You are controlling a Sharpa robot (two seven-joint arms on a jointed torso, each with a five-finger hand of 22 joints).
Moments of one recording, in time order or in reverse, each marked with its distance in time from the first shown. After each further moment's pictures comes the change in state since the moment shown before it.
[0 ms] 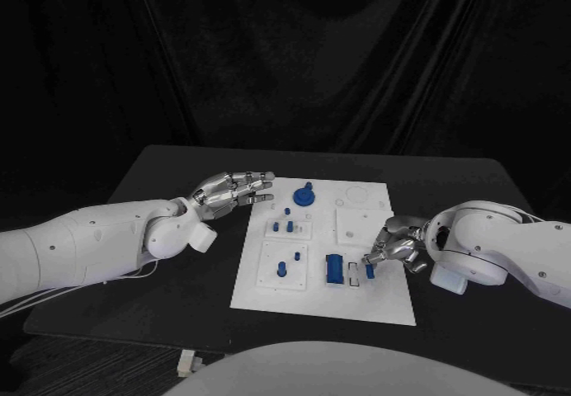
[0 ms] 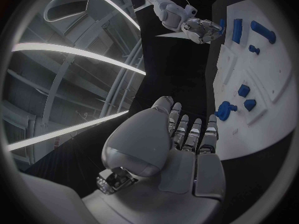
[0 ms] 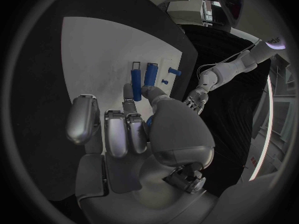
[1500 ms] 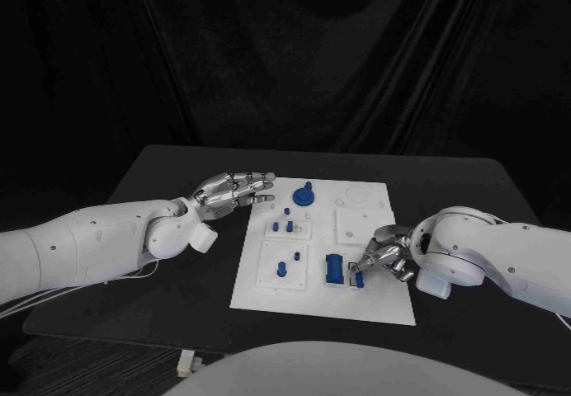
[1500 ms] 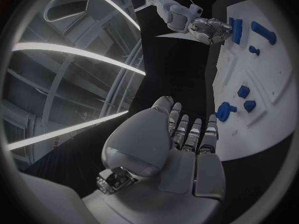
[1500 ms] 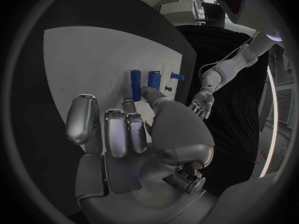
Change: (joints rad) left arm 0.000 0.004 0.000 -0.001 0.000 0.002 -0.003; left_hand 0.000 0.000 0.000 0.000 0.000 0.000 0.000 0.000 0.000 0.000 0.000 0.000 0.000 0.000 0.000 0.000 0.000 0.000 0.000 0.000 0.000 -0.001; right arm -0.046 0.076 0.000 -0.084 0.072 0.033 -0.013; right_hand -0.063 0.021 0.086 -0.080 -0.184 -0.022 -0.007 0.009 0.030 -0.002 0.002 0.000 0.001 -0.001 0.002 0.004 0.000 0.000 0.000 0.000 -0.003 0.000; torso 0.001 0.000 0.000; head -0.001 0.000
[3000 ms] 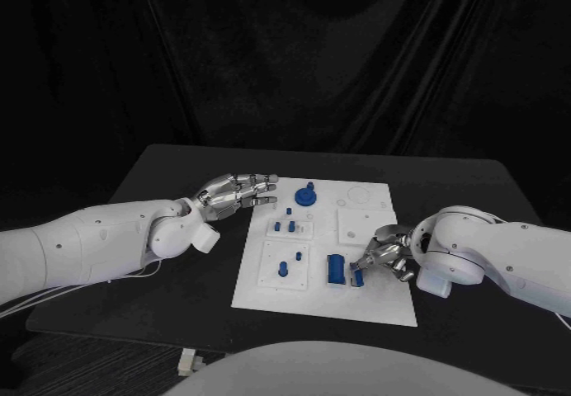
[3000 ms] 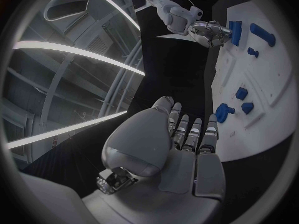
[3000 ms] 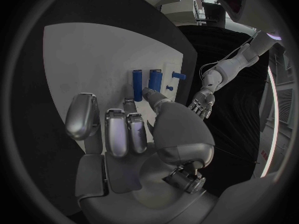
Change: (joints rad) left arm -0.005 0.006 0.000 -0.007 0.000 0.011 -0.009; left_hand 0.000 0.000 0.011 -0.003 0.004 0.000 0.000 0.000 0.000 0.000 0.000 0.000 0.000 0.004 0.004 0.004 0.001 0.000 0.004 0.004 0.000 0.000; right arm 0.000 0.017 0.000 -0.025 0.002 0.012 0.000; right_hand -0.075 0.001 0.027 0.014 -0.122 -0.018 -0.011 -0.007 -0.006 0.000 0.000 0.000 0.000 0.000 0.000 -0.009 0.000 0.000 -0.011 -0.003 -0.044 0.001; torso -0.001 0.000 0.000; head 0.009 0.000
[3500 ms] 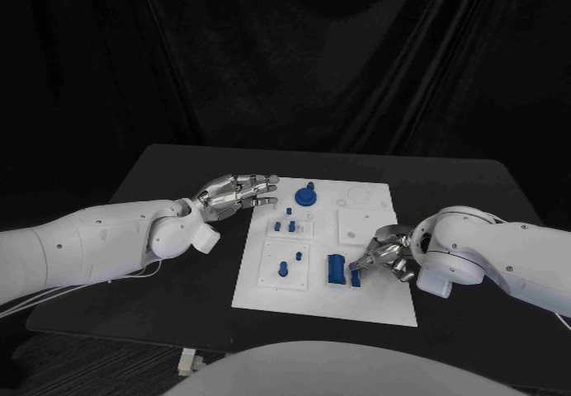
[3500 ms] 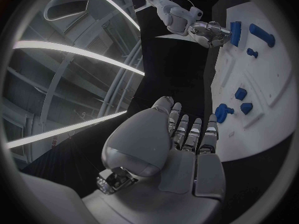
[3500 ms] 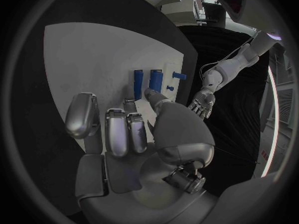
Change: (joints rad) left arm -0.002 0.000 0.000 0.000 0.000 0.002 -0.003; left_hand 0.000 0.000 0.000 0.000 0.000 0.000 0.000 0.000 0.000 0.000 0.000 0.000 0.000 0.000 0.000 0.000 0.000 0.000 0.000 0.000 0.000 0.000; right arm 0.000 0.001 0.000 -0.003 -0.001 0.003 -0.002; right_hand -0.042 -0.013 -0.055 0.066 -0.107 -0.007 0.003 -0.015 -0.013 0.000 0.000 0.000 0.000 0.000 0.000 -0.004 0.000 0.000 -0.003 0.003 -0.011 0.000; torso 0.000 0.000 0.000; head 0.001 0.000
